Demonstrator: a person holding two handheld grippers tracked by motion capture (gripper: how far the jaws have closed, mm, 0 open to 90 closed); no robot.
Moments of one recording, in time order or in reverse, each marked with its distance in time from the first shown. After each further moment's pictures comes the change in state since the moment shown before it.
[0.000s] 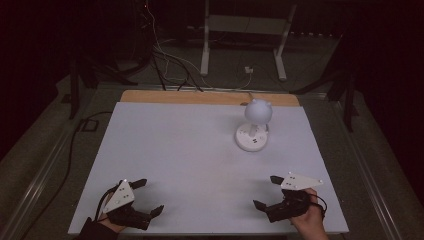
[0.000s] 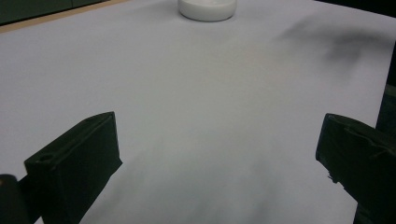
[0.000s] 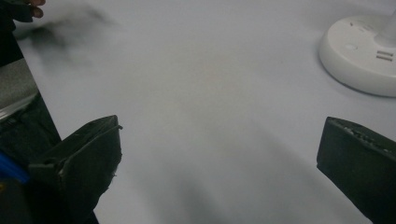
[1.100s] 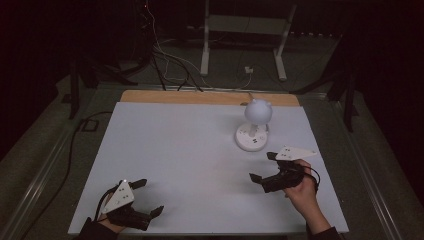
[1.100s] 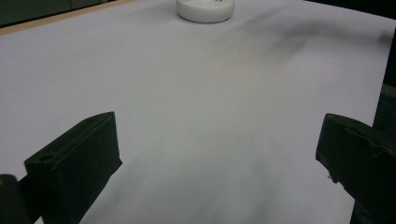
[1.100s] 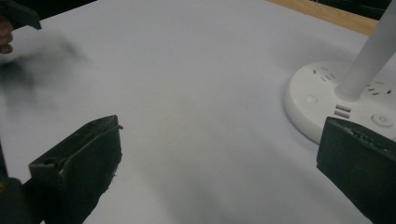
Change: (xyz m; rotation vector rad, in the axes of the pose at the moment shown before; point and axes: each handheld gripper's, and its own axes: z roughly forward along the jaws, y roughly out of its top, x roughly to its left) left arm -0.001 0.000 -0.001 -0.005 -0.006 0.003; right arm -0.041 0.048 0.022 -0.023 -0.013 0.004
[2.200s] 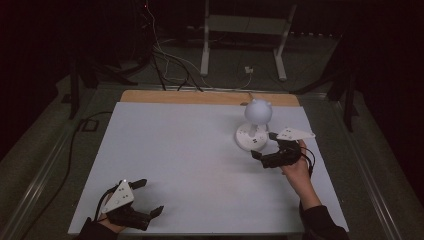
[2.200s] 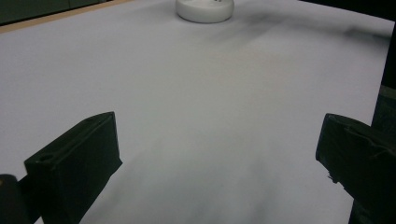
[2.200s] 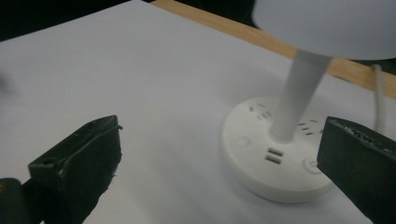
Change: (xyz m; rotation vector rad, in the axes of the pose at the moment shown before) left arm 0.001 -0.001 0.000 -0.005 -0.006 -0.010; right arm -0.055 0.013 0.030 -0.095 -0.082 0.004
